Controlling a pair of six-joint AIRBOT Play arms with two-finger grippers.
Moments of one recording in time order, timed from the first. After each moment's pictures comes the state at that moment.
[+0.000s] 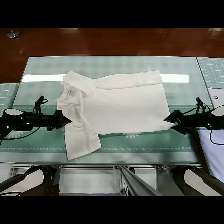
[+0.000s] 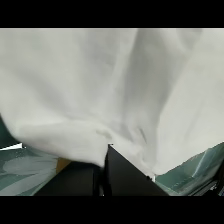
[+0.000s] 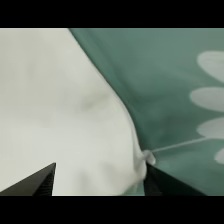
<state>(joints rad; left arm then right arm) 0.28 -1.24 0.50 0.65 -1.05 -1.11 -0.33 -1.13 0.56 -1.00 1.04 1.56</state>
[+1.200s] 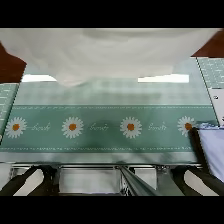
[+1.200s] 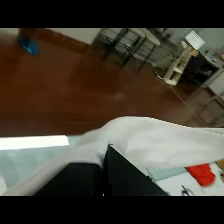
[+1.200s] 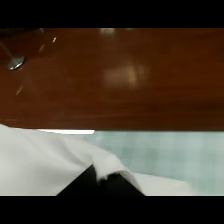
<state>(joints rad) 0.37 -1.01 1.62 0.41 -1.14 -1.25 -0.26 -1.08 1.89 -0.97 1.28 1.50</state>
